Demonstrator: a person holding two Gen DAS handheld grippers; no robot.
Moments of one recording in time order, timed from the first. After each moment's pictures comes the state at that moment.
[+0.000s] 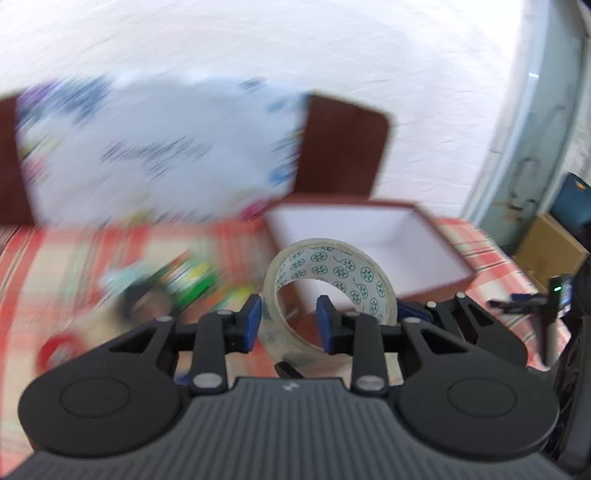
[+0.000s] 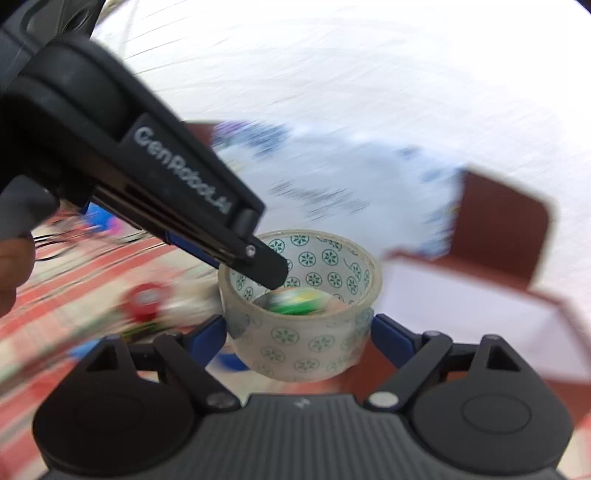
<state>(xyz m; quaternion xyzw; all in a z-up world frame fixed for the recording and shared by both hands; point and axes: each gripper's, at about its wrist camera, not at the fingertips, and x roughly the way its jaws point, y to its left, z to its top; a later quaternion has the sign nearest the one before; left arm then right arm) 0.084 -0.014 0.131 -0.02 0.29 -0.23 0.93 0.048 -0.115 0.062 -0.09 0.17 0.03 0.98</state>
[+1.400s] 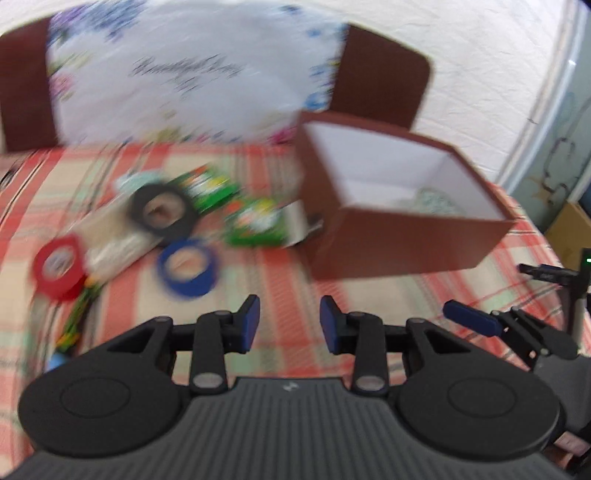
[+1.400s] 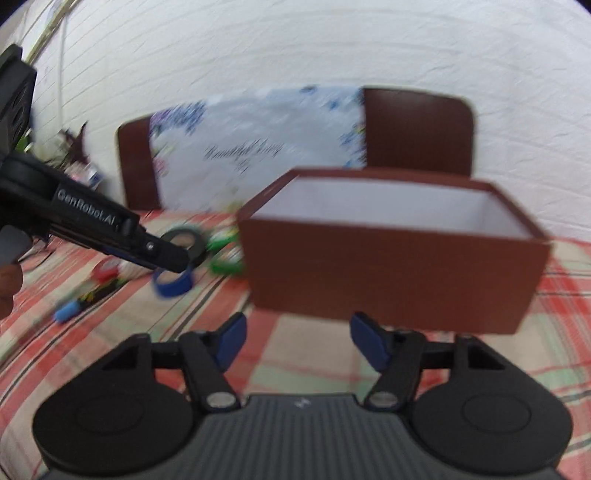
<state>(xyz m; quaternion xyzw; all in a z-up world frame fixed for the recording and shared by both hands) 0.065 0.024 0.056 -0.05 0.38 -0.15 0.91 0.016 -0.189 0.008 0.02 0.25 0.02 0.97</state>
